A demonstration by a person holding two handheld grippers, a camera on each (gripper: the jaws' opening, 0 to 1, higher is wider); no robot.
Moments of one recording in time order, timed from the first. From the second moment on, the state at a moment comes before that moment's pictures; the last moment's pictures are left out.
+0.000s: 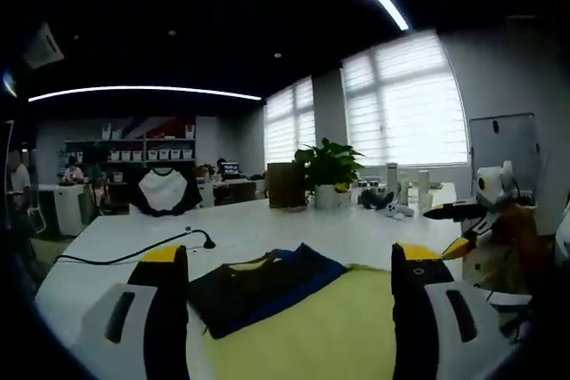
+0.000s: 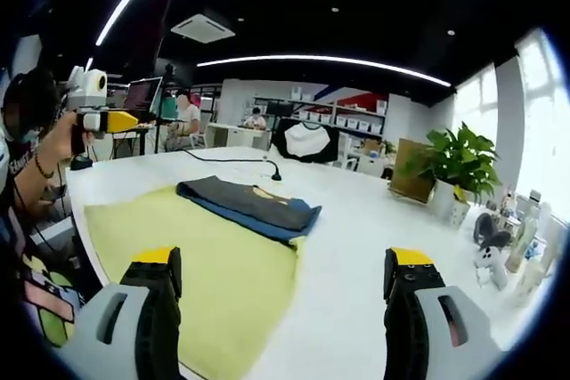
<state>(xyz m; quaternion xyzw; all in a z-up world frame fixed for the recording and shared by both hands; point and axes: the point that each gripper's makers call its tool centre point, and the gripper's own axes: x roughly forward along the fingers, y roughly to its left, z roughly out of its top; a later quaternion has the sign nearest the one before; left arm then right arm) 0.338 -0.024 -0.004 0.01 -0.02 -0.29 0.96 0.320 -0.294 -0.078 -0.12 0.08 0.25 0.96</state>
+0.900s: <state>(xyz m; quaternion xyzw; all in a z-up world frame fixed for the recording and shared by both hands) 0.284 0.009 -0.094 0.05 0.08 -0.28 0.95 0.305 -0.301 -0.115 -0.18 0.16 0.28 0.93</state>
